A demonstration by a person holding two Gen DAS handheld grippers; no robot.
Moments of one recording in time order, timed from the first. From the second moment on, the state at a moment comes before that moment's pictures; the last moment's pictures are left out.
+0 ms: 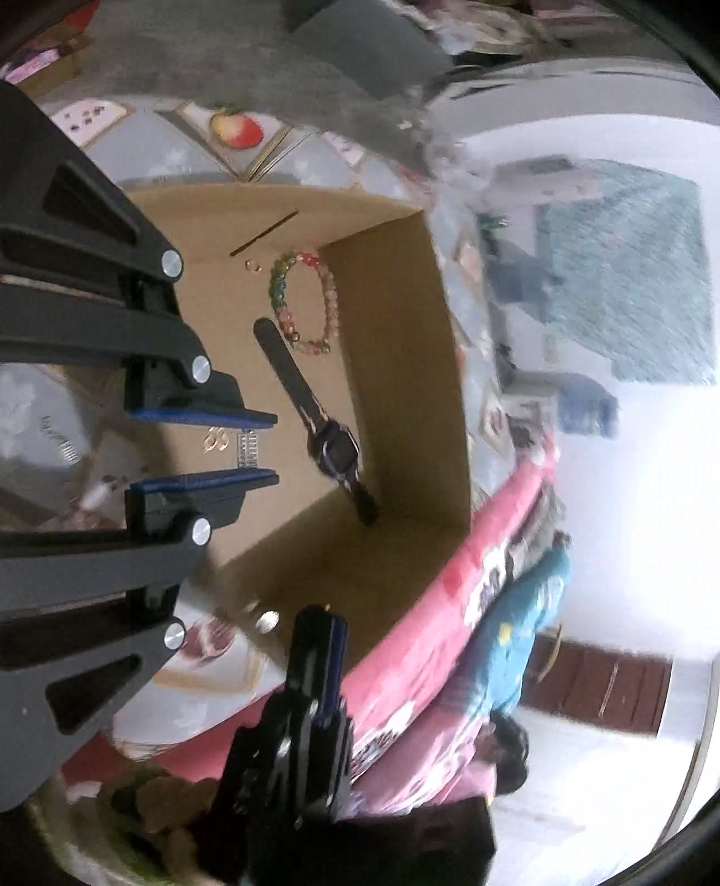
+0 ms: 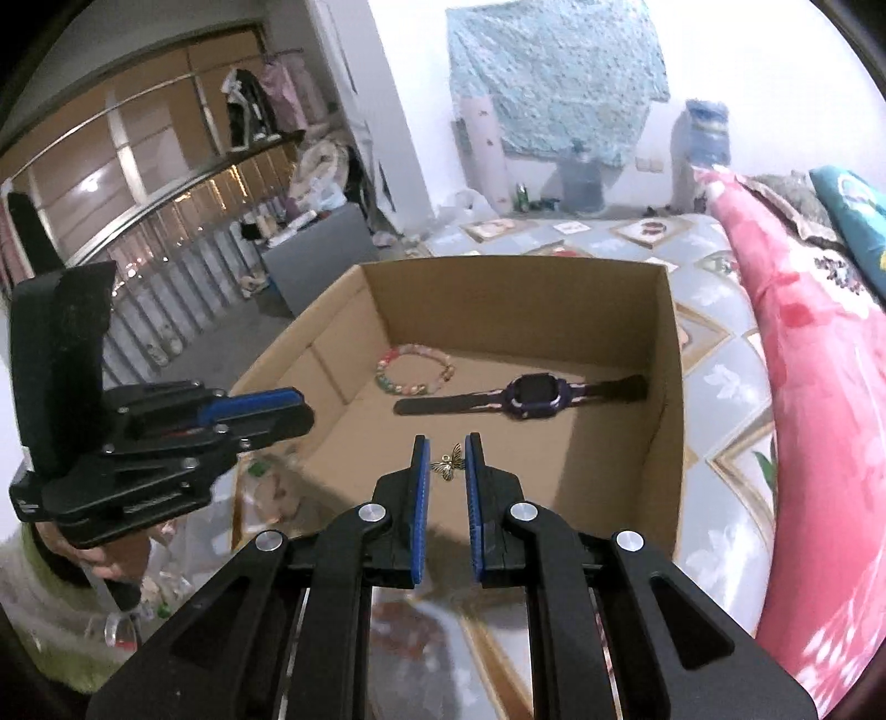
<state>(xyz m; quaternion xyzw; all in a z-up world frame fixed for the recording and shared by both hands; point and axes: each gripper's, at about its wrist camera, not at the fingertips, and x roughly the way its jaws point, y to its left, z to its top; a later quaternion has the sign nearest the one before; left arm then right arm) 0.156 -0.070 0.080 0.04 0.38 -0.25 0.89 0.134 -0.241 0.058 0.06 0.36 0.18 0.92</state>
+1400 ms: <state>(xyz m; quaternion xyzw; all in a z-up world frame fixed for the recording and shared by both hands) 0.068 -0.016 0.042 0.03 0.41 -0.25 0.88 0.070 -0.233 0.013 0.14 0.43 0.27 0.85</state>
